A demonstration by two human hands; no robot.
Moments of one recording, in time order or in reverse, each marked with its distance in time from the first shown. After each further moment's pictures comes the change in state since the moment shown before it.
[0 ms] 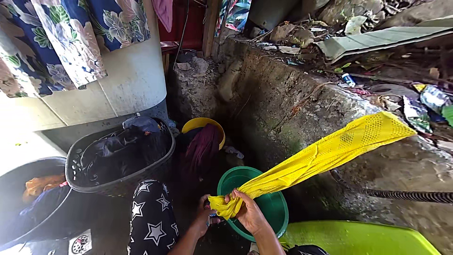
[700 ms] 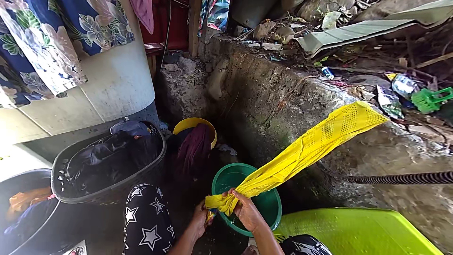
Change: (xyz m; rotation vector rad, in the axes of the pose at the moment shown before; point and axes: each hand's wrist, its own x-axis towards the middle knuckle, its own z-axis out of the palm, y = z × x) left_hand -0.003 -0.002 0.007 0.095 -0.010 -0.039; right_hand 0.006 0.009 -0.034 -0.110 0.115 -0.064
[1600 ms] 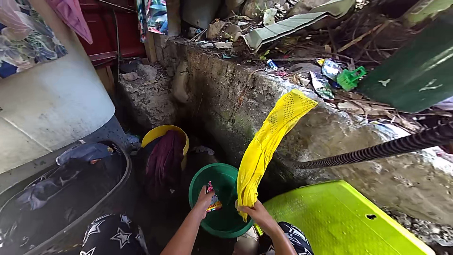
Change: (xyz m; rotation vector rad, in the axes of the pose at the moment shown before) left_hand 0.070 0.027 0.112 0.437 -0.166 0.014; right_hand -0.021 -0.035 -0.126 -0.689 0.199 -0.098
